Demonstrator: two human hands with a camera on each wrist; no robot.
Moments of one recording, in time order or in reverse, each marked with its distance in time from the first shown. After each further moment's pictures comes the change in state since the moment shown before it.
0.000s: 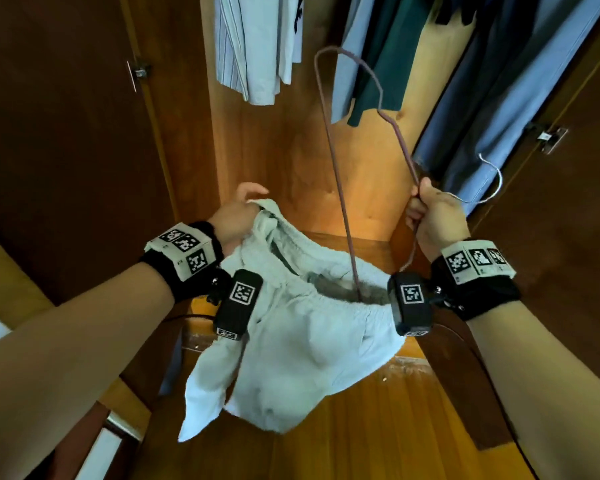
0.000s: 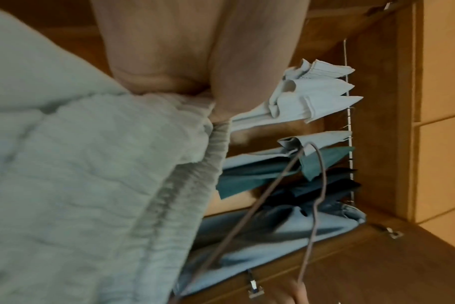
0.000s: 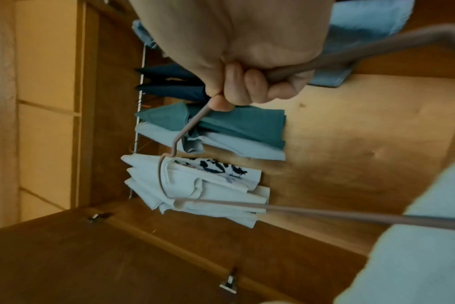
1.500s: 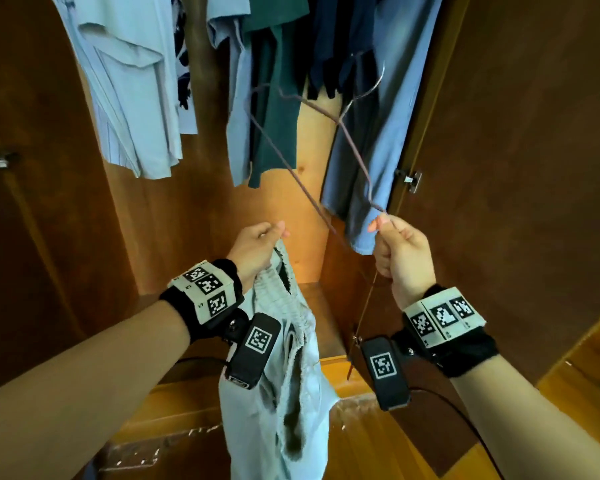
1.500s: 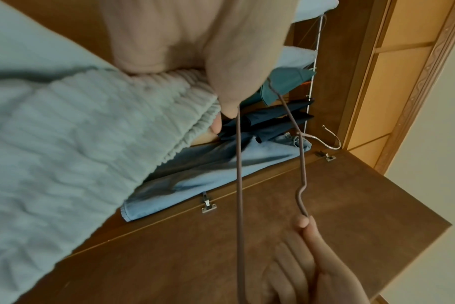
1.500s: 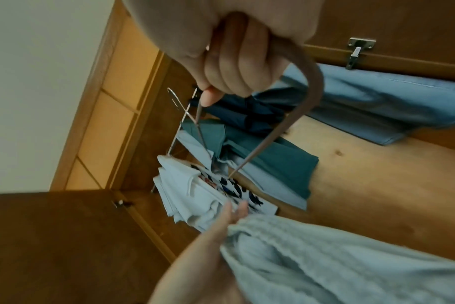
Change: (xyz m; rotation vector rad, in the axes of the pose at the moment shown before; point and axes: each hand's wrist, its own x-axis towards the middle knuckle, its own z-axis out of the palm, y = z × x) left_hand 0.039 0.067 0.150 0.027 -0.253 0.236; right_hand -0.041 -0.081 -0.059 -0.076 0.161 -0.274
